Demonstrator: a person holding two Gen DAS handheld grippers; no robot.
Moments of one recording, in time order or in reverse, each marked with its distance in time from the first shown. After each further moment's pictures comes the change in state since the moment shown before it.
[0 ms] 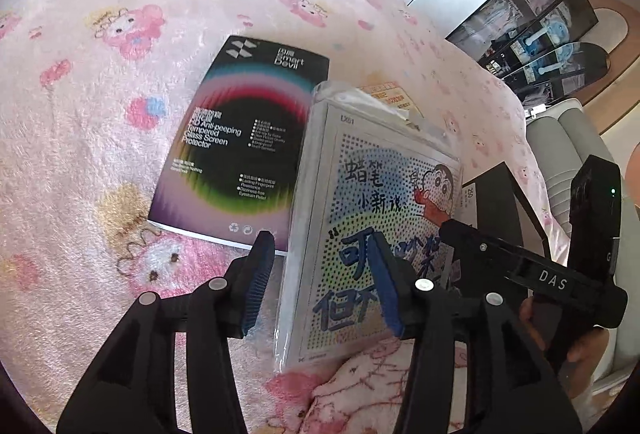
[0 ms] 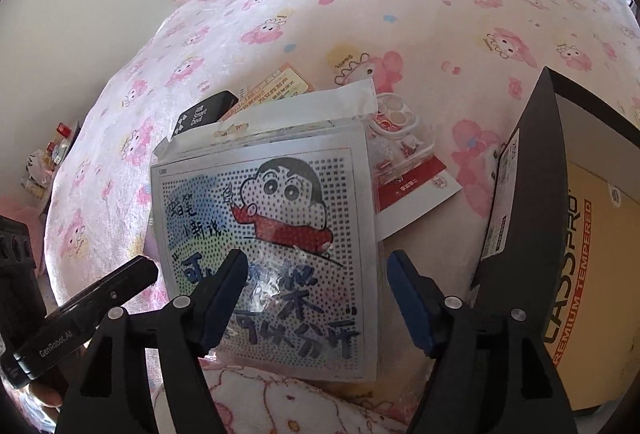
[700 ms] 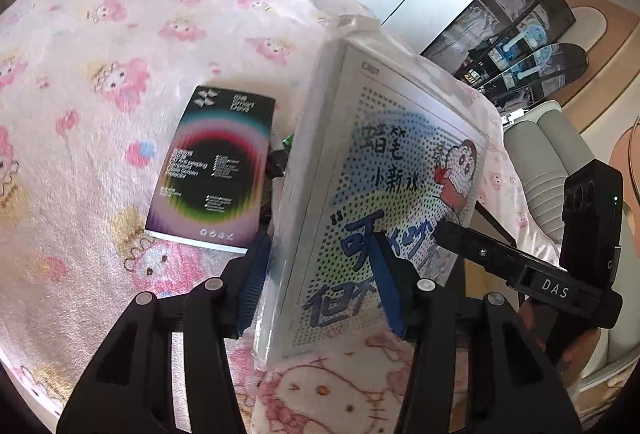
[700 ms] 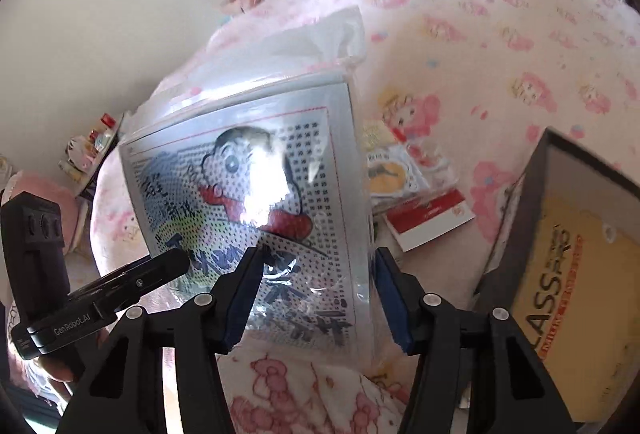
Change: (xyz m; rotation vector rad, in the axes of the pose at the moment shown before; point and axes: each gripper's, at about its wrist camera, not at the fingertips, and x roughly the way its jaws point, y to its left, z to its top) left arm -0.065 -0.051 0.010 0.071 -0.088 -0.050; right arm -0.075 0.015 -0.002 -0.092 -0.094 0.132
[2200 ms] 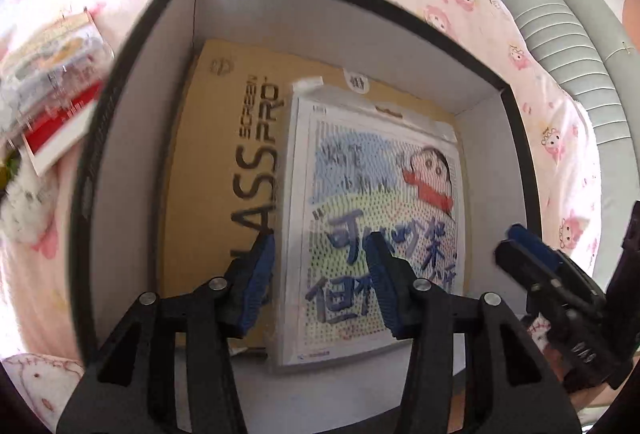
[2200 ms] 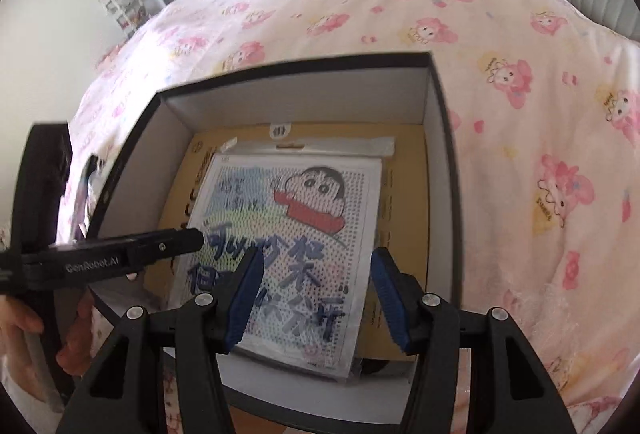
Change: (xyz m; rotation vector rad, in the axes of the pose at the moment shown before) left arm 0.198 -0.283 -0.098 0.267 0.490 0.041; right arm -0.134 -0.284 -0.137 0.334 -0.048 -0.291
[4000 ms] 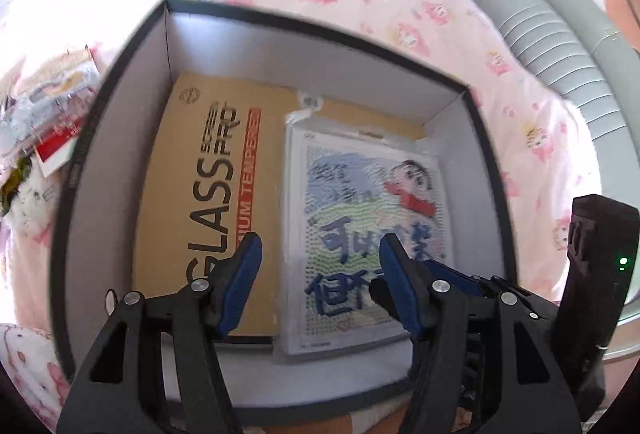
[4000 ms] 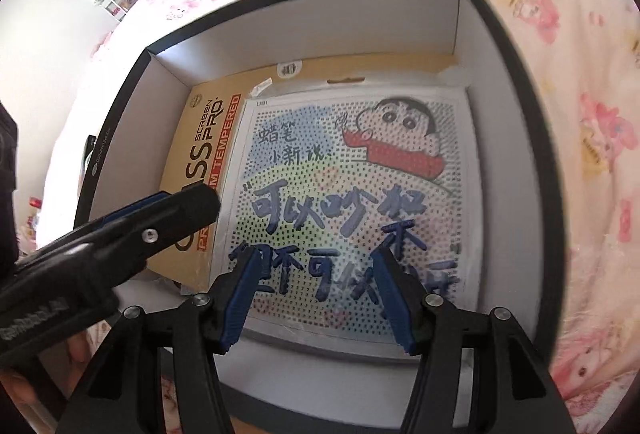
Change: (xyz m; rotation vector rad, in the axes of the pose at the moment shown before) left arm -0.130 -0.019 -0.076 0.048 -0.141 0.012; right arm 0.022 0.050 -0.013 0.047 0.154 0.027
